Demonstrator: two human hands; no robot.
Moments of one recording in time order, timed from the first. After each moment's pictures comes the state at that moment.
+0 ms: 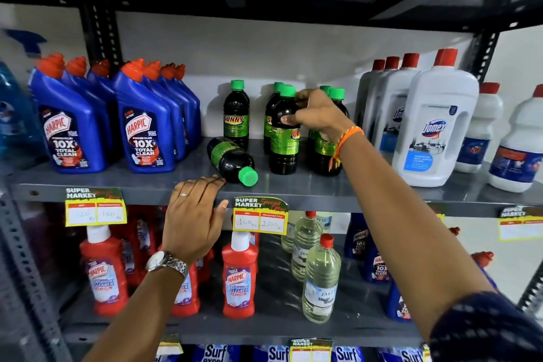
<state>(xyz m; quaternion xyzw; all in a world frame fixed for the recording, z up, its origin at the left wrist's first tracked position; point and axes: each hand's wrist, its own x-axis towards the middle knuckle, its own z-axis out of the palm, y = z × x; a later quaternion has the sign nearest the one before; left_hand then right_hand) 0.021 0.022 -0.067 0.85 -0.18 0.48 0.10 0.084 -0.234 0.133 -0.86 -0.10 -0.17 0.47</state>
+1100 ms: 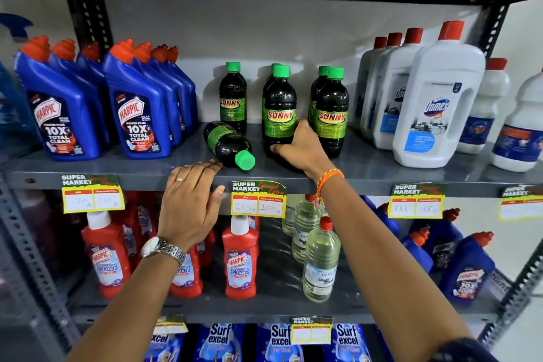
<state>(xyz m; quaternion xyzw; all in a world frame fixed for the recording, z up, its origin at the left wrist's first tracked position) 0.017 0.023 -0.066 0.86 -0.18 0.46 0.10 0.083 -0.219 0.029 -0.88 -0.04 -0.22 0.42</state>
